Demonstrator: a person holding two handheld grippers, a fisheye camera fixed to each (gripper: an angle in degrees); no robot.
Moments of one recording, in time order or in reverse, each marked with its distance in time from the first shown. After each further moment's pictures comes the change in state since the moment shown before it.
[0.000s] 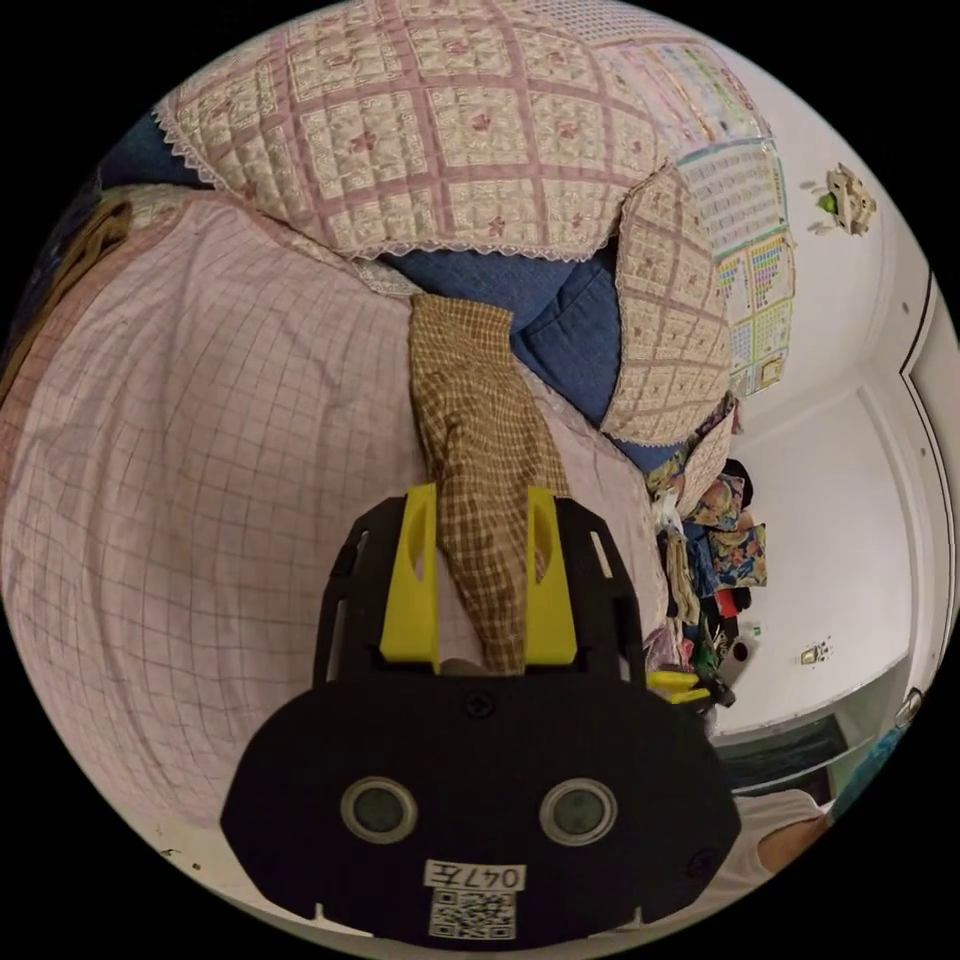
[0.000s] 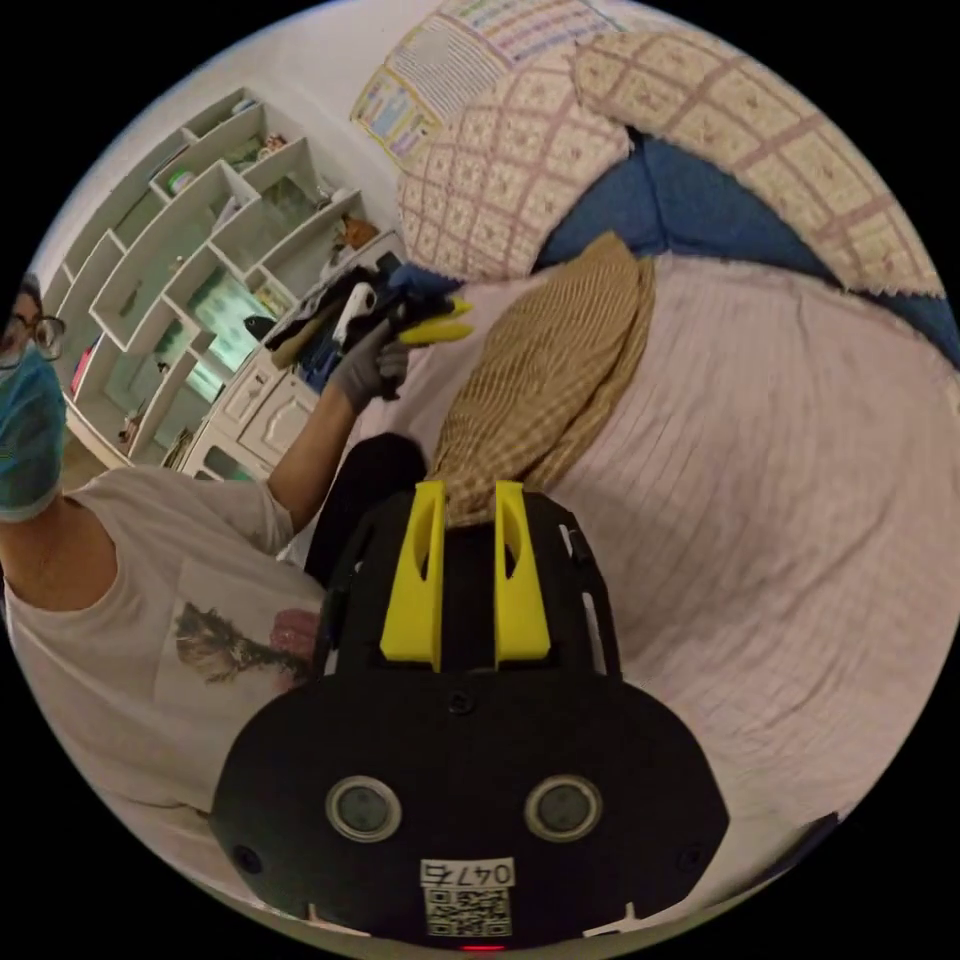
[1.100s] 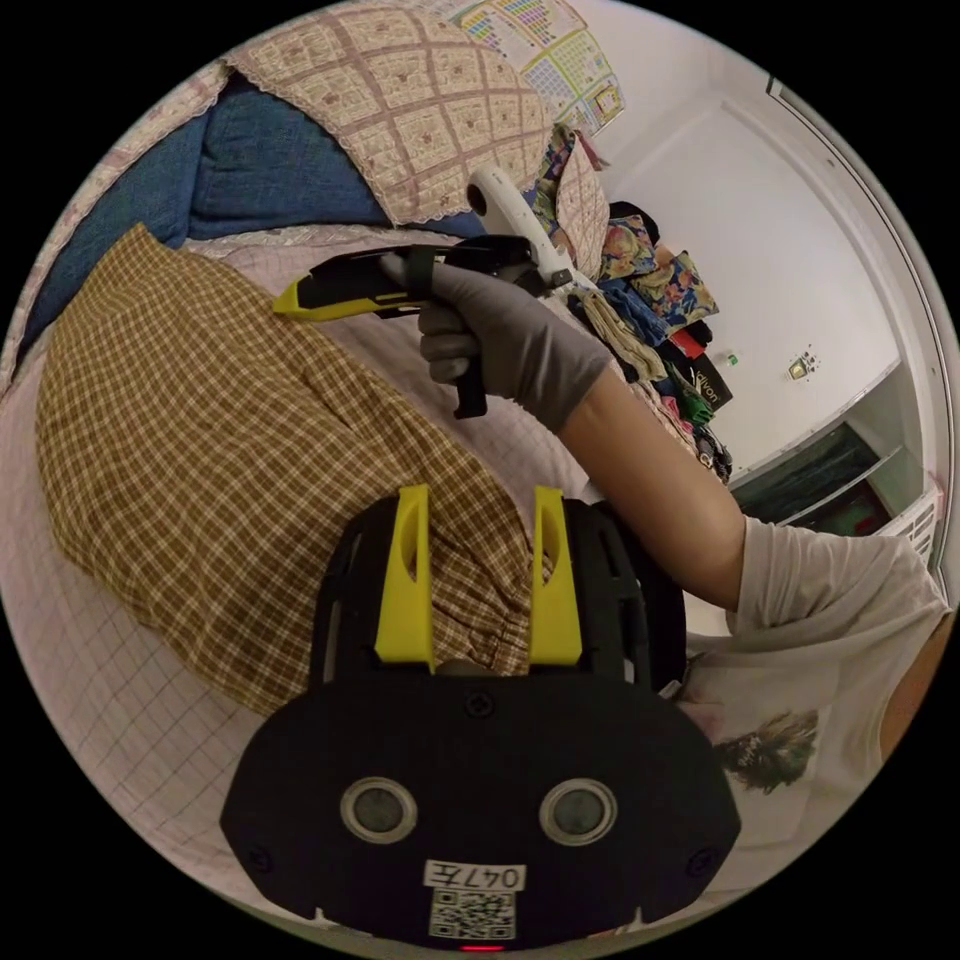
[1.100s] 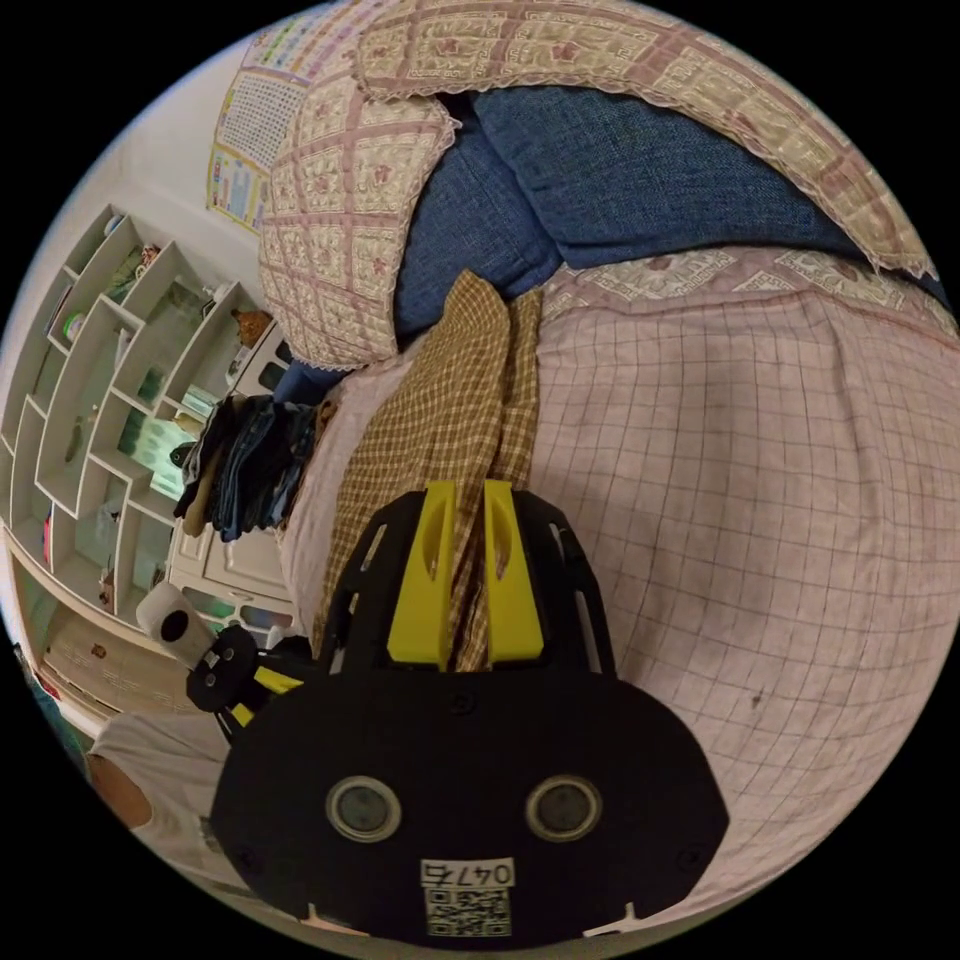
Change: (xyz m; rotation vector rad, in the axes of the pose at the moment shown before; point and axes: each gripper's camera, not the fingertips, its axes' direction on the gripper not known) left arm 0.342 0.081 0.117 -0.451 0.100 0.603; right arm 0.233 -0.127 0.179 0.001 0.016 0.291
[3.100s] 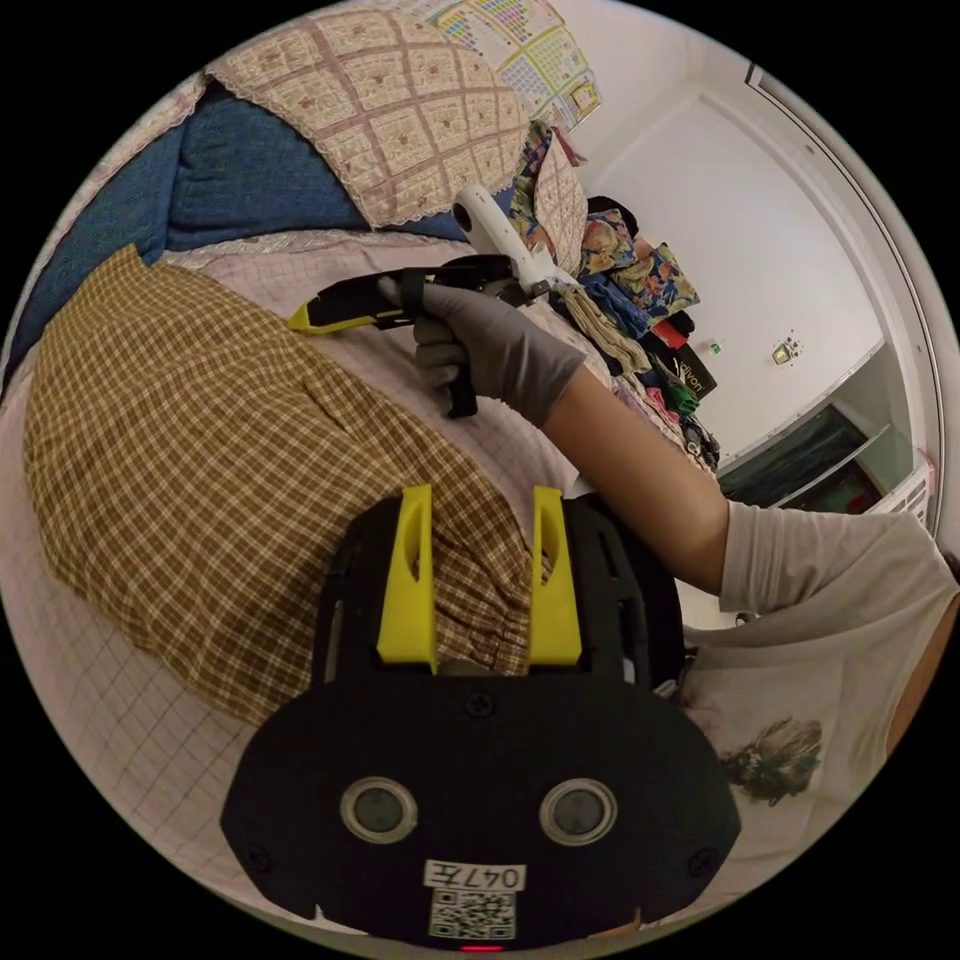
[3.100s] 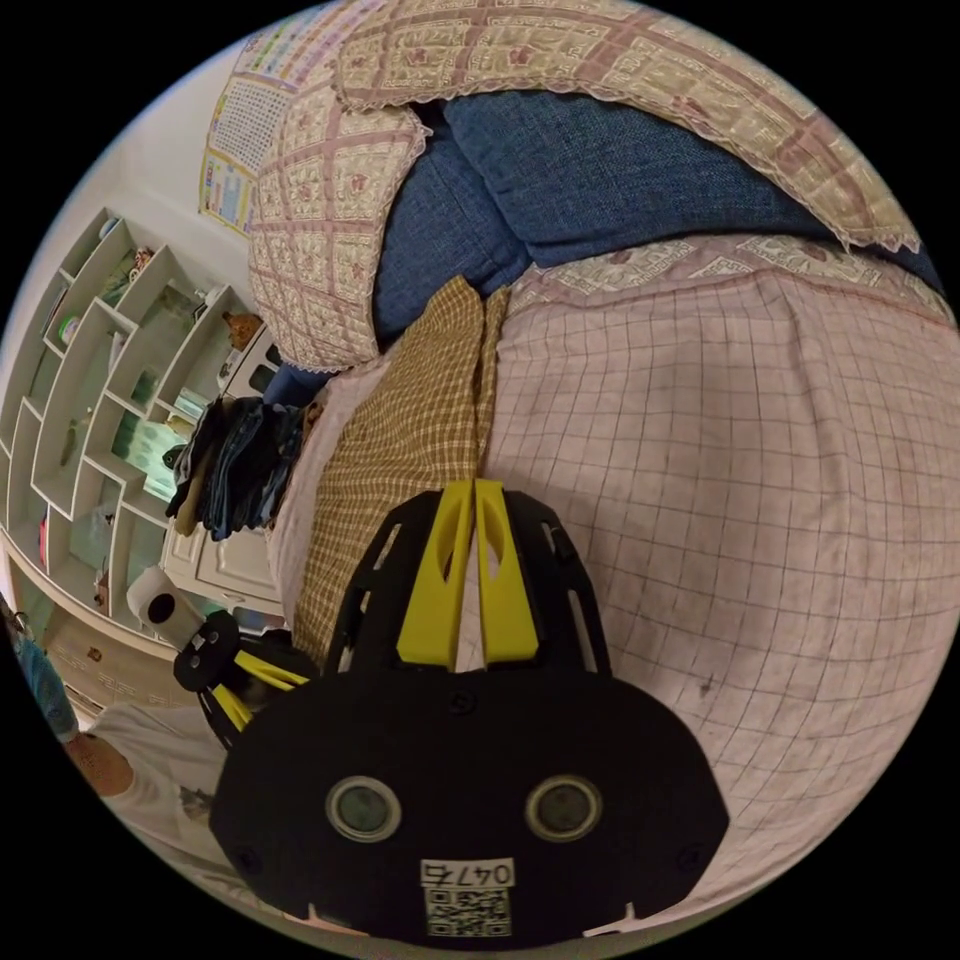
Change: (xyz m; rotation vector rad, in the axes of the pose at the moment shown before) left arm 0.105 0.004 0.046 -0.001 0.035 0.051; right arm 0.097 0.045 0.047 0.014 0.007 0.013
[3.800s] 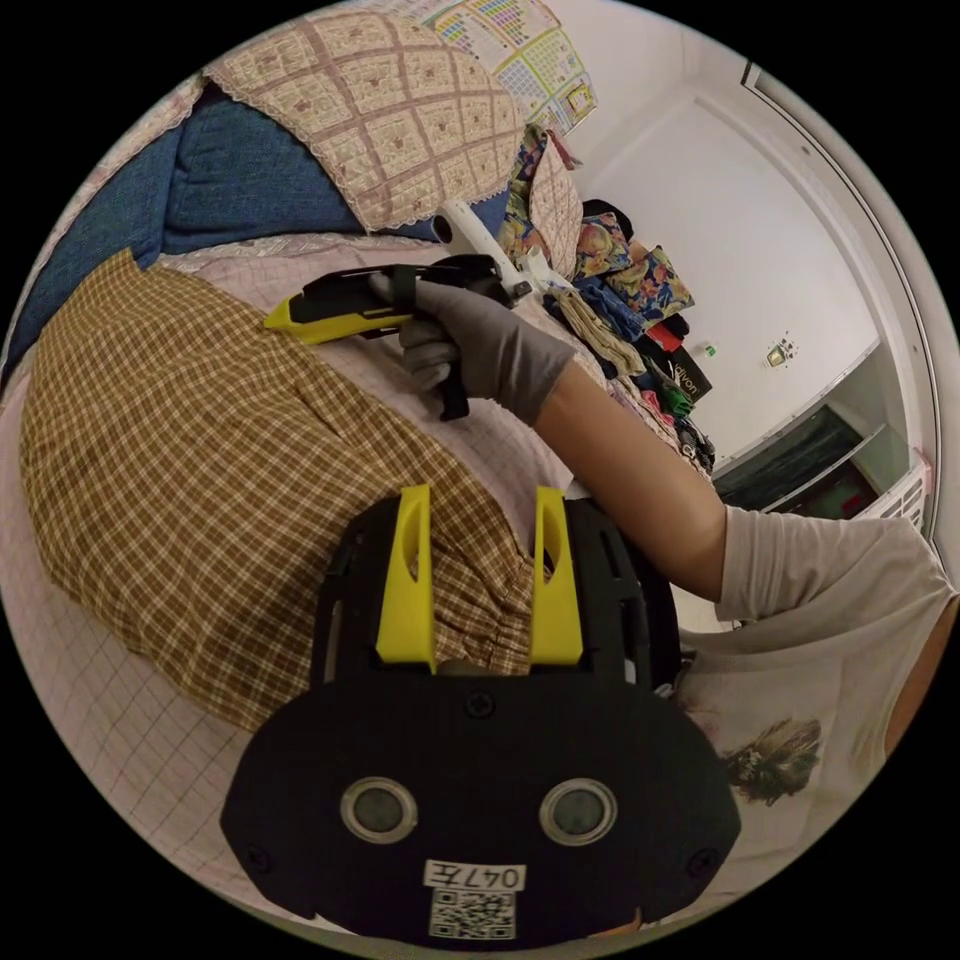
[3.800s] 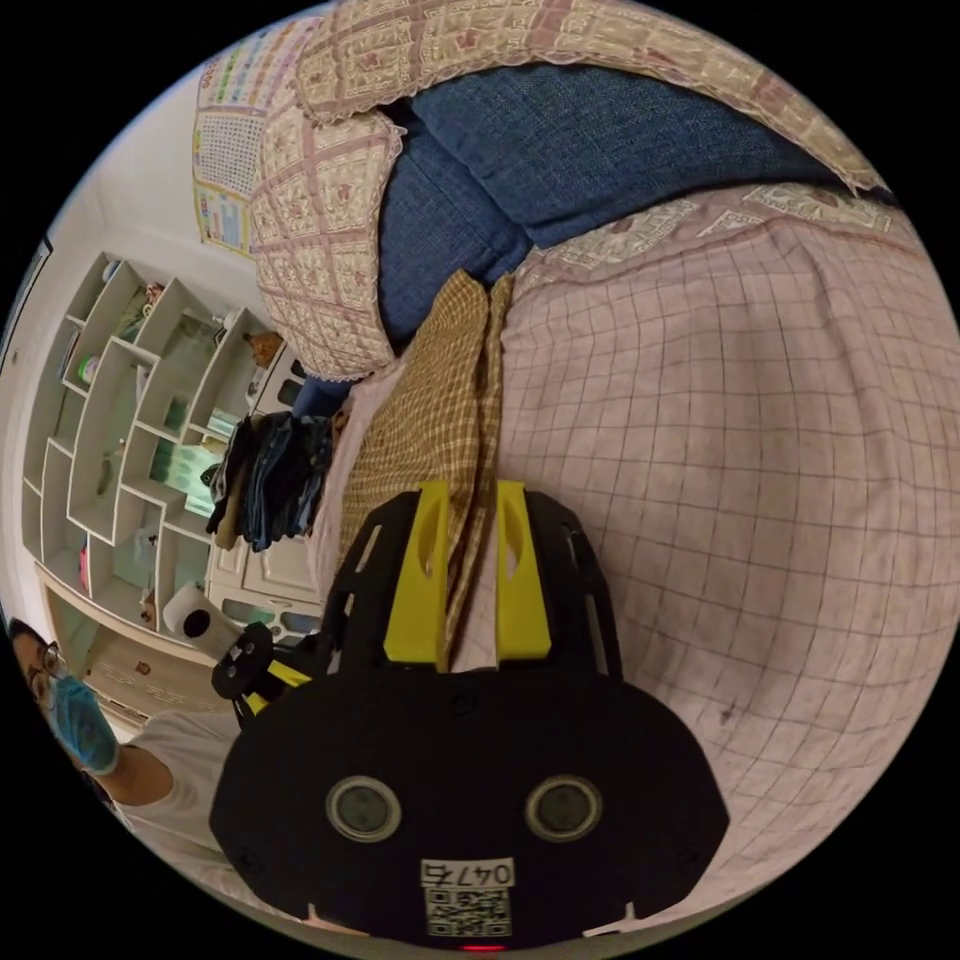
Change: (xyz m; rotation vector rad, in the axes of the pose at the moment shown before) left arm -0.044 0.084 0.075 0.019 0.028 -0.008; right arm 0.038 -0.023 0.006 -0.035 -0.139 0.081
